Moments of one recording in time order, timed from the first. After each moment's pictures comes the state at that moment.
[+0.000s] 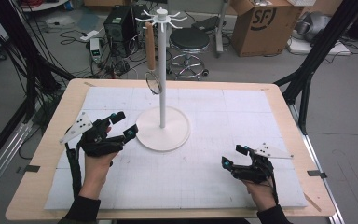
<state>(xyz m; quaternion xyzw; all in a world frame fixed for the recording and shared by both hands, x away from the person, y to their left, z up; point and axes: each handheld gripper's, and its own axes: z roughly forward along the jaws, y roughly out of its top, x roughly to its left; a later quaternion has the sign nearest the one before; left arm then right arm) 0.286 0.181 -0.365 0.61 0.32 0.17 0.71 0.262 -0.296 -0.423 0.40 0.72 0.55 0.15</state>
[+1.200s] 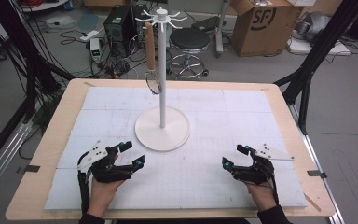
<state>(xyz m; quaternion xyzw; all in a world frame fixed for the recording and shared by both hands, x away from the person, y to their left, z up) 0.252 0.168 -0.433 0.66 0.34 0.14 0.66 0.259 -0.297 -0.424 0.39 0.72 0.55 0.17</state>
